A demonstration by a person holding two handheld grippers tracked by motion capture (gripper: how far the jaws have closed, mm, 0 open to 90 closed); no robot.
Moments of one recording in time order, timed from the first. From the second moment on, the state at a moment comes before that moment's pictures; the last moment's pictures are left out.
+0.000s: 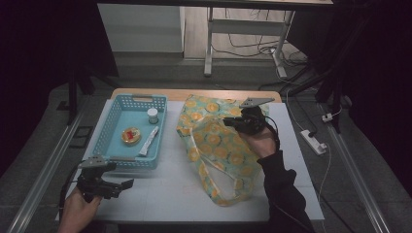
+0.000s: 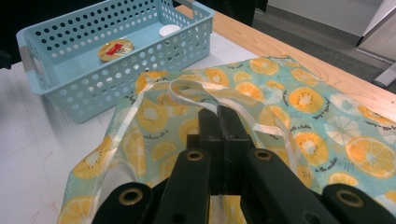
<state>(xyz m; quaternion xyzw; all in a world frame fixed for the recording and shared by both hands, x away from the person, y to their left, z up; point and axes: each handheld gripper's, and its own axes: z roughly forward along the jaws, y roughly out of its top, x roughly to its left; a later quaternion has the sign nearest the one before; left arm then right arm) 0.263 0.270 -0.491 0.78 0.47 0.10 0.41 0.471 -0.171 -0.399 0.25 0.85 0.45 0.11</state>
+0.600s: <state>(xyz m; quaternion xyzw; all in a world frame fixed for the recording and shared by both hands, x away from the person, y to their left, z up) 0.294 0.272 -0.473 0.77 0.48 0.11 0.40 0.470 -0.171 -0.398 0.25 0.85 0.46 0.10</state>
